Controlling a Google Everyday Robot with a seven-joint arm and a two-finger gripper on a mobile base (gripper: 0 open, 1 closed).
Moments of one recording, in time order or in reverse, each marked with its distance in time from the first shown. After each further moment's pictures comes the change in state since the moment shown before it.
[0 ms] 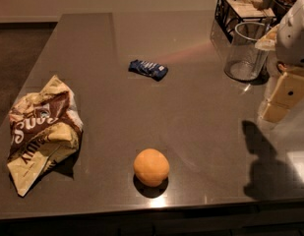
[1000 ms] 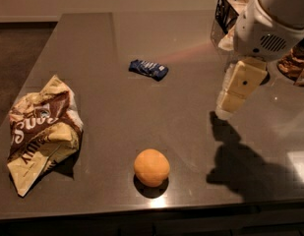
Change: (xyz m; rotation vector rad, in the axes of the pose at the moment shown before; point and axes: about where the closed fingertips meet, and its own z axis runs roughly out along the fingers) arm -0.063 -0.004 0.021 -0.086 -0.106 0.000
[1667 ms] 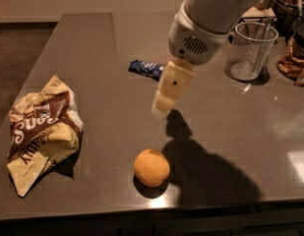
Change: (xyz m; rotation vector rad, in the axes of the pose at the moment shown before) arm -0.096 0.019 0.040 -0.047 -0.046 0.082
